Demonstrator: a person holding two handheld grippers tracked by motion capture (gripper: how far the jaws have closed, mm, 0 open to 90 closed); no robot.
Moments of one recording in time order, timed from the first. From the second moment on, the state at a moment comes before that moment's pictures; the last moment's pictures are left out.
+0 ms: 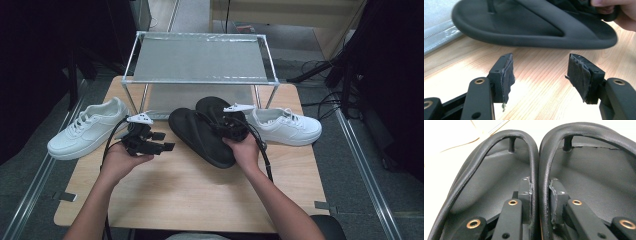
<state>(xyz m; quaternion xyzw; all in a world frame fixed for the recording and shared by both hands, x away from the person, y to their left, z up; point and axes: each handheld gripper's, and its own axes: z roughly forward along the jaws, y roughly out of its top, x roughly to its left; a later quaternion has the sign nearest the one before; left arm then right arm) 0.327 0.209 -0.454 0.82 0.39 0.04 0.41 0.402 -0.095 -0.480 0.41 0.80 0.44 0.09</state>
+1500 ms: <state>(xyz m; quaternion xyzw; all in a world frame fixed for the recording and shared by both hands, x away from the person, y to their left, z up) 0.328 0.208 -0.459 0.82 0.39 0.04 0.41 0.461 -0.066 -0.507 0.47 0.76 0.43 0.12</state>
